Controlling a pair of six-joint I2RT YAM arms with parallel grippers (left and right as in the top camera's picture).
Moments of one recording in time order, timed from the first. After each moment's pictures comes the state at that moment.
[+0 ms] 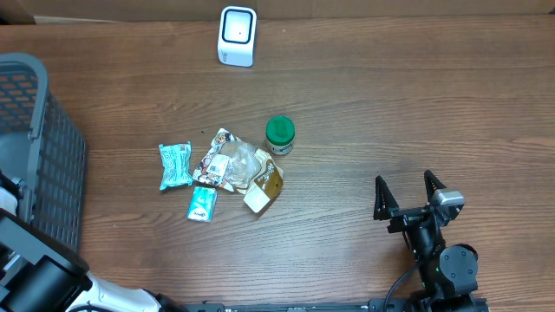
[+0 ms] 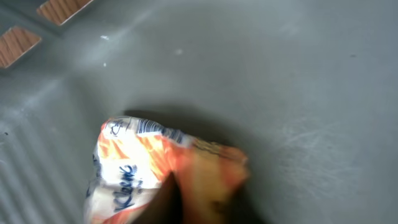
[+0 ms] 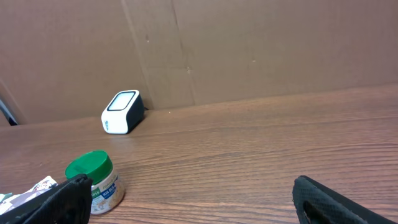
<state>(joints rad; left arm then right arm) 0.89 1.86 1.19 -0.49 -0.19 -0.10 0.21 0.01 0.02 -0.03 0.04 0.20</state>
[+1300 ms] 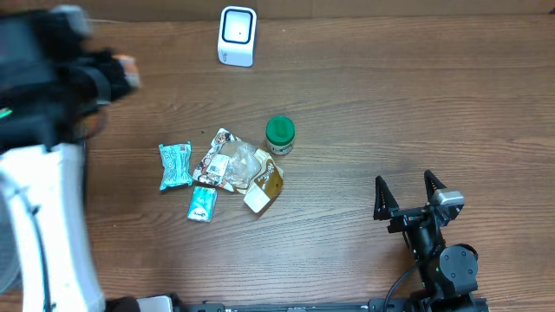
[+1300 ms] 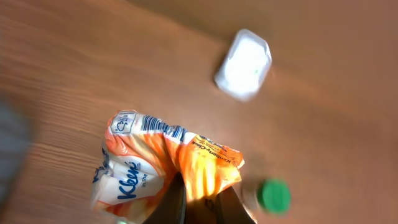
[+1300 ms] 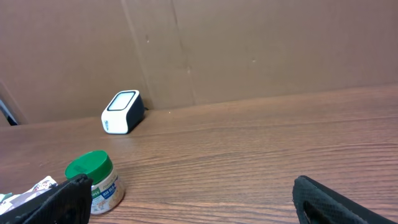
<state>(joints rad) 0.10 1.52 1.83 -1.15 0.19 -0.29 0.21 0.01 0.02 -0.03 0.04 0.20</state>
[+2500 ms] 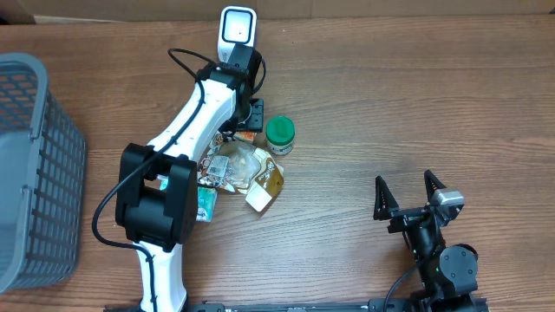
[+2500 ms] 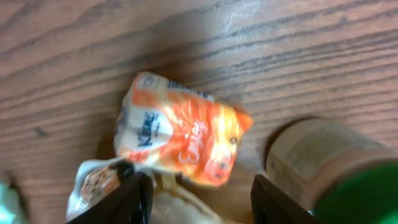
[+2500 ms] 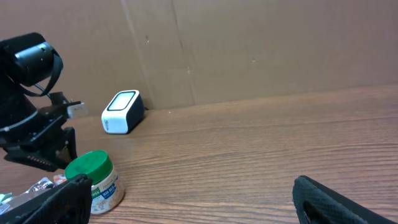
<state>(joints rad) -0.33 2.11 1.71 -0.99 -0.01 -0.30 0.21 0.01 0.02 -0.03 0.04 0.20</state>
